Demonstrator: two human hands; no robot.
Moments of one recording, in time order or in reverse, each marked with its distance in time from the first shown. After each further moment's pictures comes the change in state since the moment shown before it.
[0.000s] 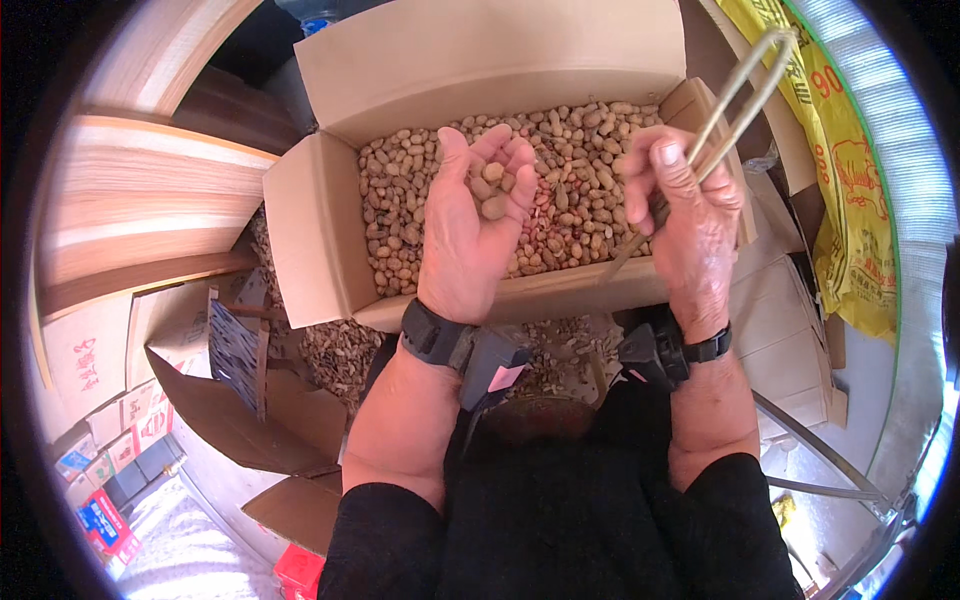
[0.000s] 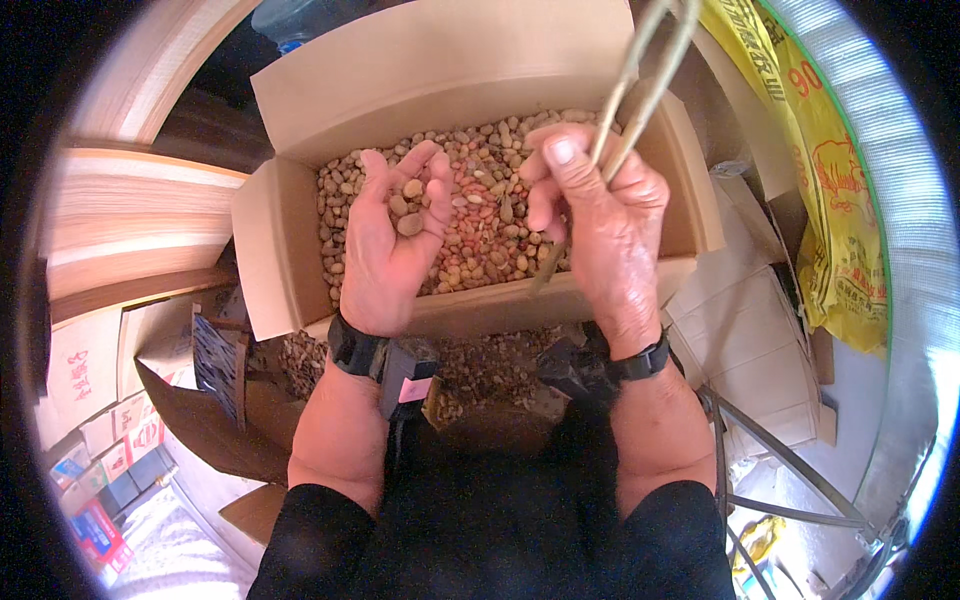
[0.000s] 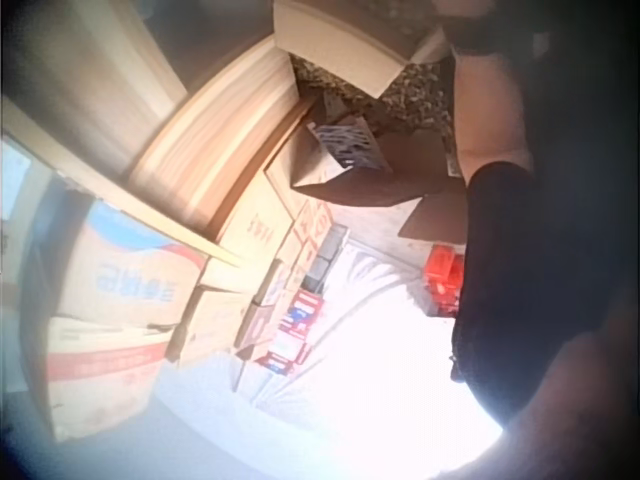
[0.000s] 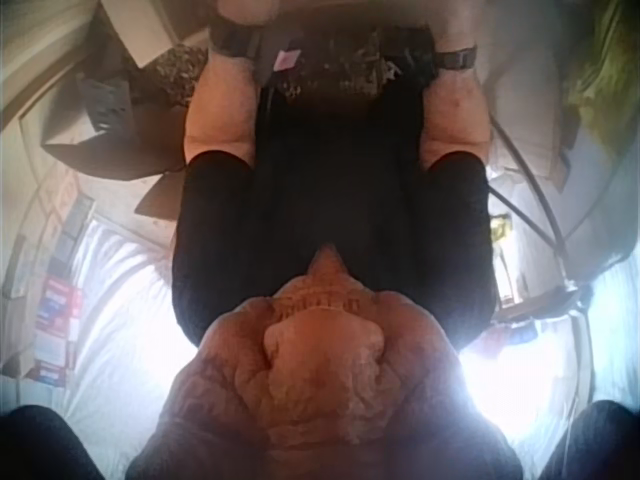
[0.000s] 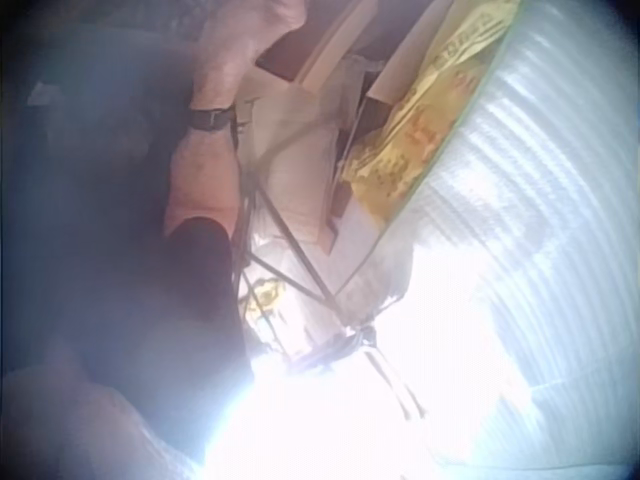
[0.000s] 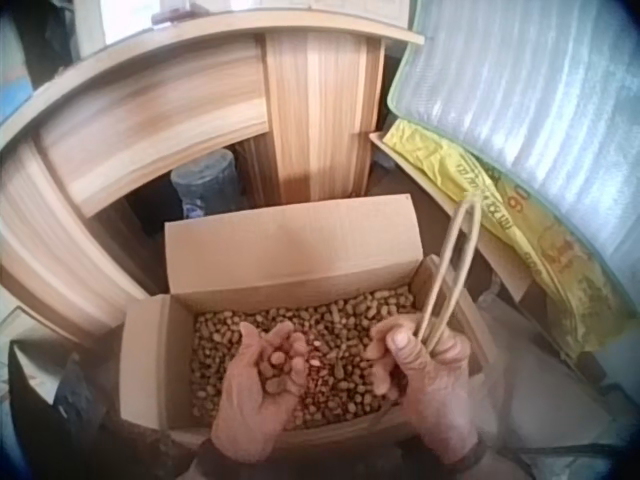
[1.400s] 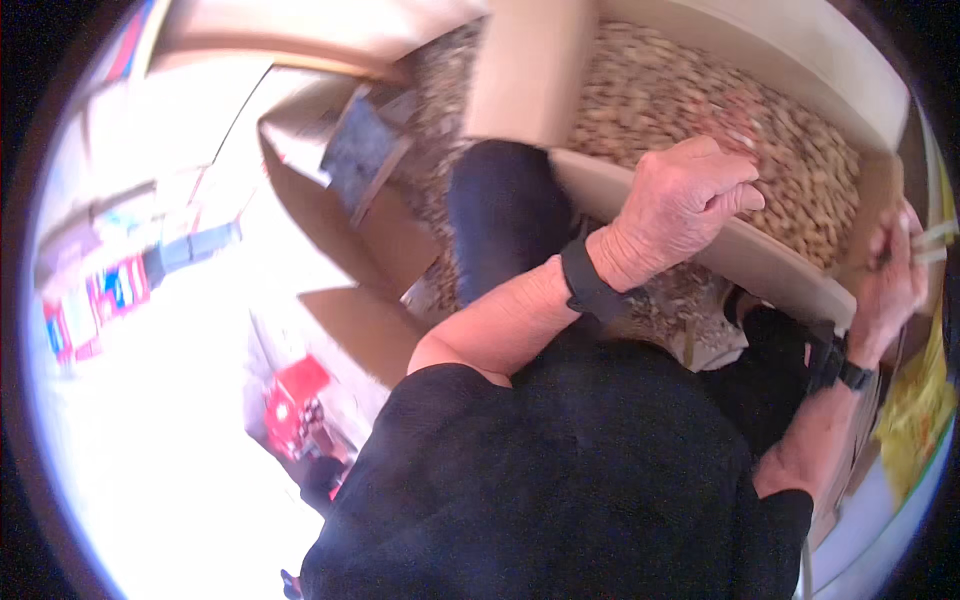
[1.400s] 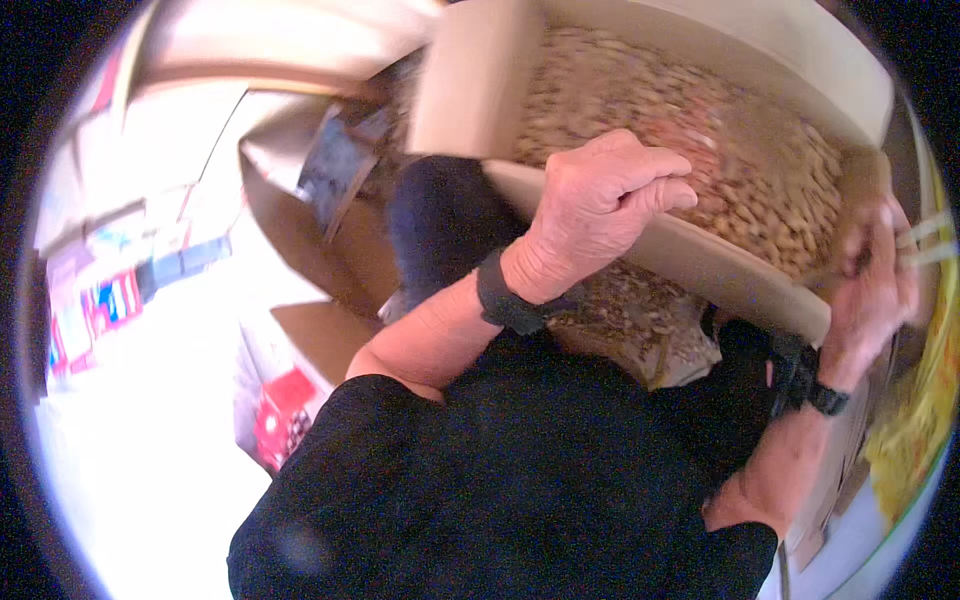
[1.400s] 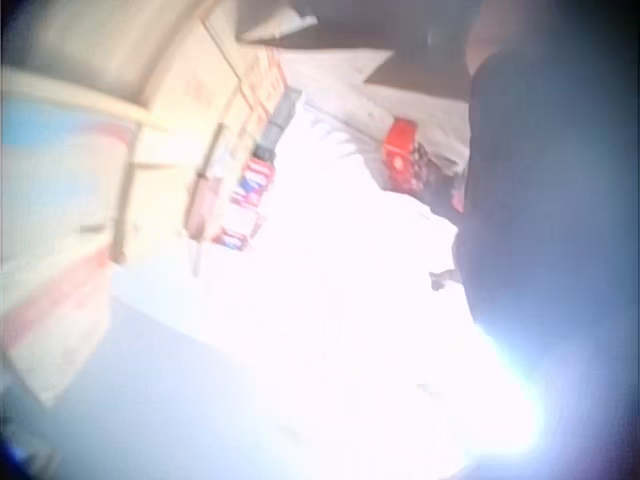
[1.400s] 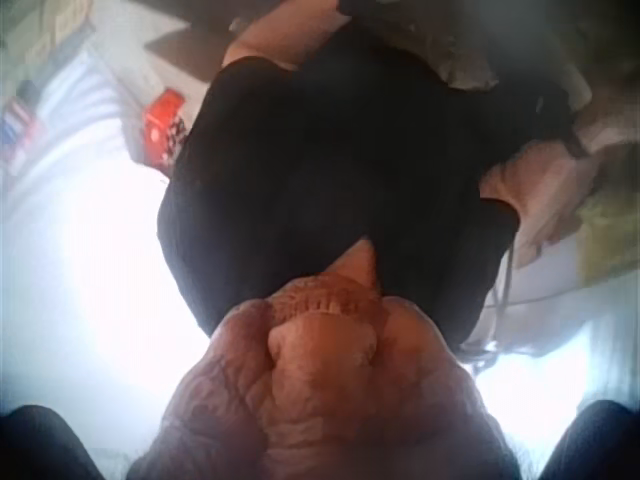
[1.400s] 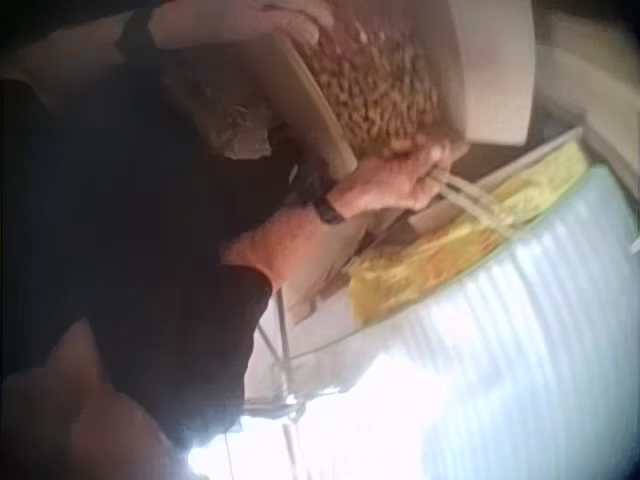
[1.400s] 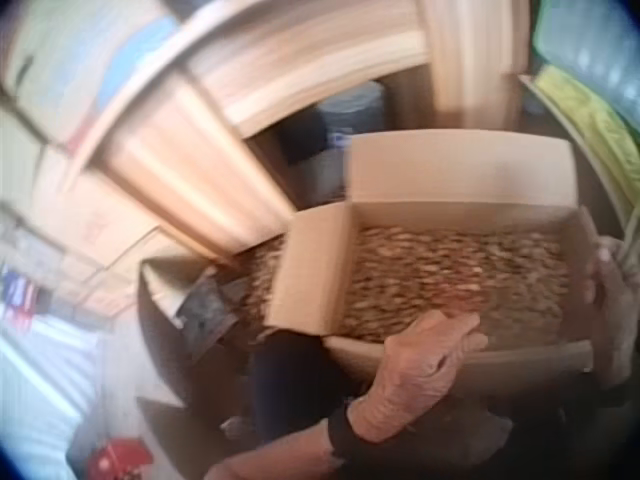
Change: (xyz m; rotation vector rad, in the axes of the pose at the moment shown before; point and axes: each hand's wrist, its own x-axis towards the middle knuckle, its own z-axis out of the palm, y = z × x) left_hand -0.077 0.003 -0.041 1.472 -0.258 1.168; right_hand 0.028 0.001 -0.085 -0.291 0.072 -0.051
